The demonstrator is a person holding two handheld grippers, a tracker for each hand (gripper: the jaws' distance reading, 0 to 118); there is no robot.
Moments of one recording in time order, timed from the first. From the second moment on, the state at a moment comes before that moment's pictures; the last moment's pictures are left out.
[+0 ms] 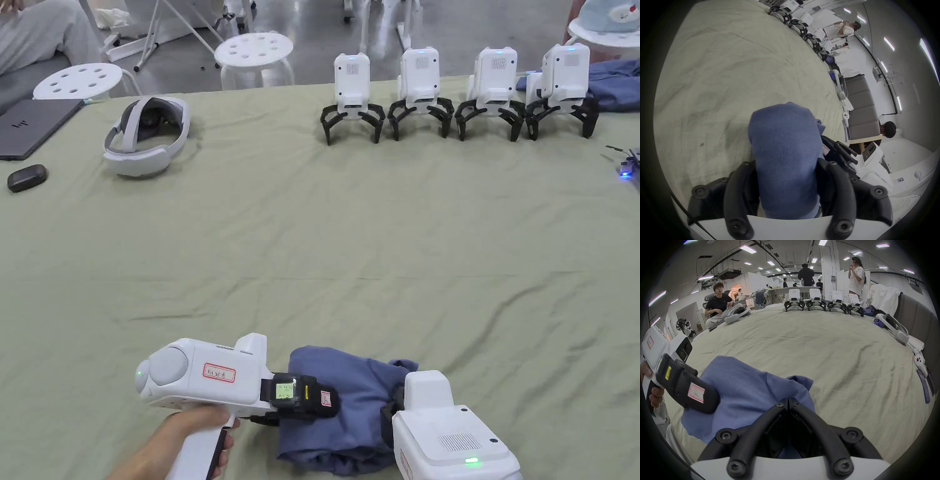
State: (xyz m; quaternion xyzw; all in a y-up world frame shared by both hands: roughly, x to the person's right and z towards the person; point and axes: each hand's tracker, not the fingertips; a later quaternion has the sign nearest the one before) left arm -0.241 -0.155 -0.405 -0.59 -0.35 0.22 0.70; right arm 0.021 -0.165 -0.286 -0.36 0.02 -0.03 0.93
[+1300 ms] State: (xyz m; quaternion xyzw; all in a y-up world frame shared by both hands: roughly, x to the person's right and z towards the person) left arm -0.282 -0.079 -0.406 -0.55 -0.29 0.11 0.78; right arm 0.116 -0.011 -0.254 -0.16 -0.04 -0.03 0.99
